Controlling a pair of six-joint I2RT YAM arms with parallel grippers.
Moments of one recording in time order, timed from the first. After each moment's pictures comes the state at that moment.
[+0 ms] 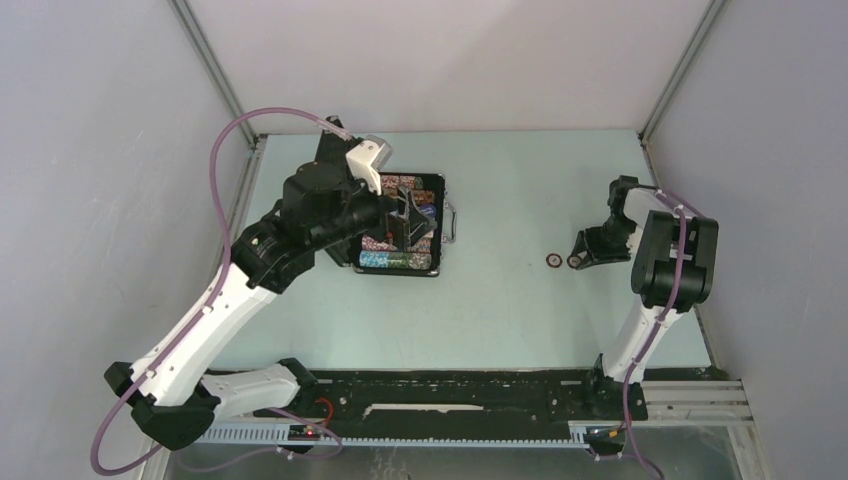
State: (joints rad) left arm -0.71 1.10 1.37 -0.60 0.15 -0.29; right arm -0.20 1.93 1.28 -0.91 -0.06 1.27
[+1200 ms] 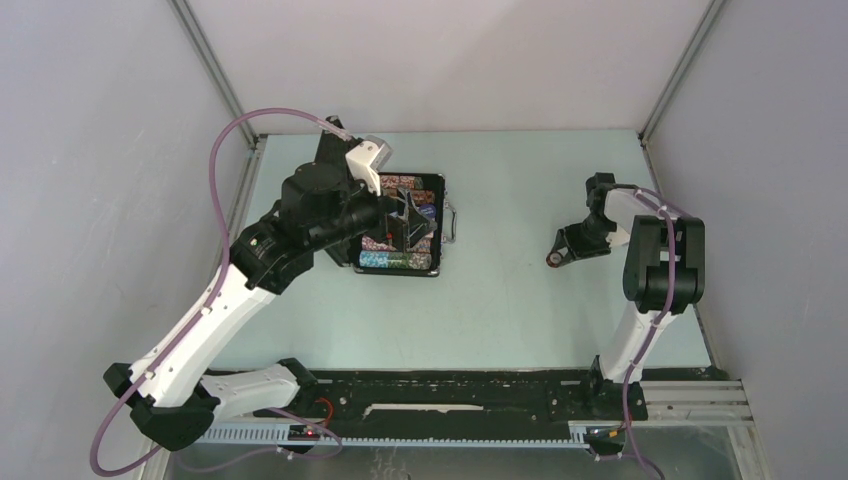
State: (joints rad) left arm -0.71 1.09 1.37 -0.60 0.16 -0.29; right arm -0.08 1.89 1.24 -0.85 -0.09 1.26
